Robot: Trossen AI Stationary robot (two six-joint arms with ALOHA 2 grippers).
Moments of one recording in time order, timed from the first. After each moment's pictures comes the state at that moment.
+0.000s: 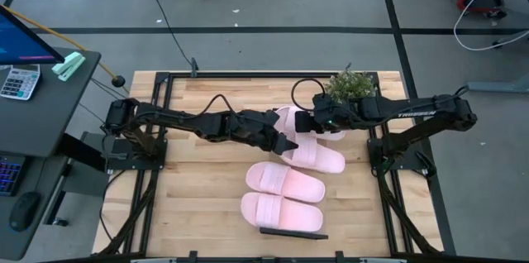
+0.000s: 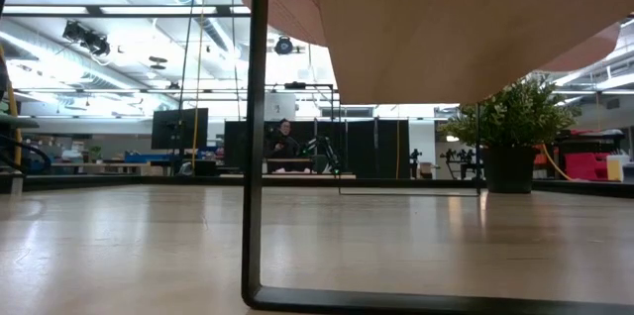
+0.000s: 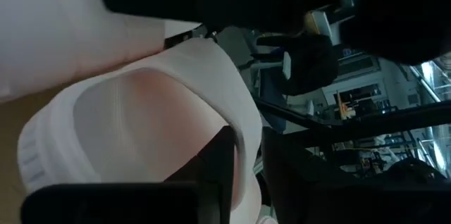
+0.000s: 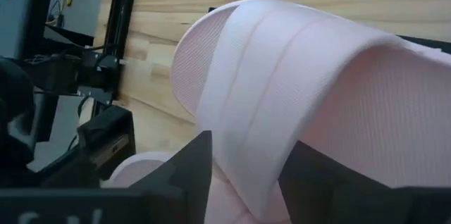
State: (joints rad) left arm -0.06 1.71 1.31 0.11 0.03 -1.11; right arm 0.02 1.28 1.16 -0.70 0.24 1.38
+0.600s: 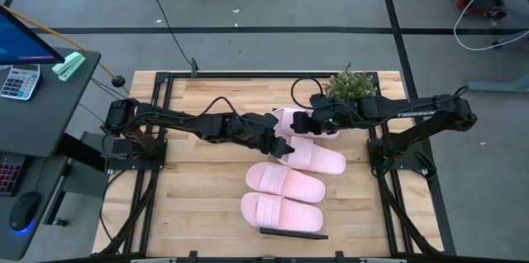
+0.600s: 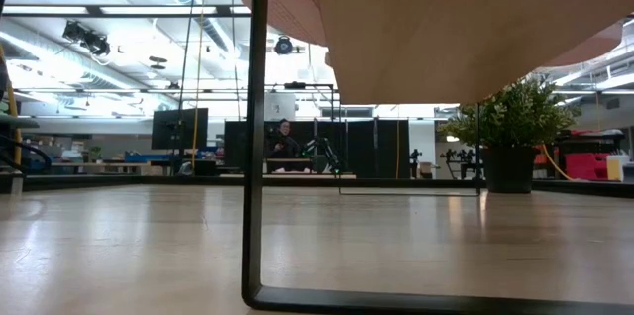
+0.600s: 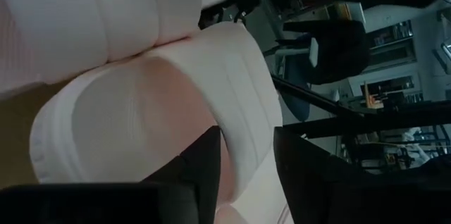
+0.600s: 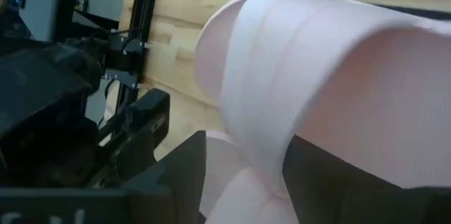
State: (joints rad) left arm -0.07 1.71 1.31 -0.01 0.03 -1.11; right arm 0.02 1.28 1.16 -0.62 0.16 1.37
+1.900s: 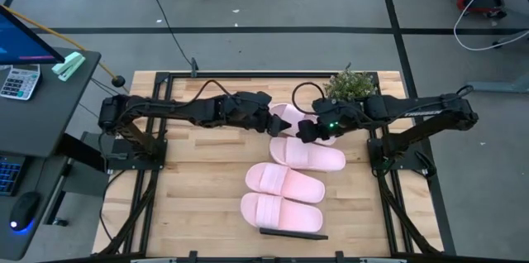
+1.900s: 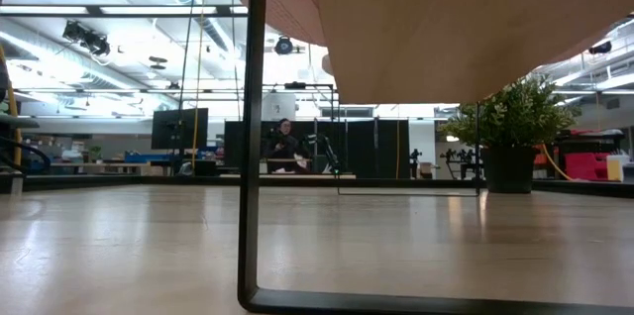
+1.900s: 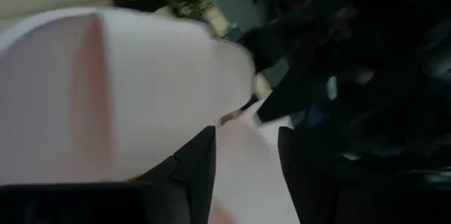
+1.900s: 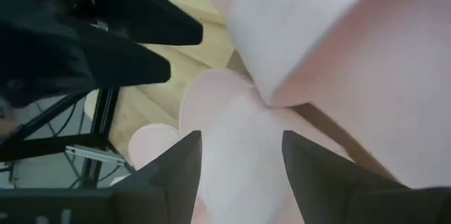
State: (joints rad) left arm 0.05 1.63 1.32 -0.05 -0.02 -0.97; right arm 0.06 1.26 1.24 -0.78 0.08 1.30
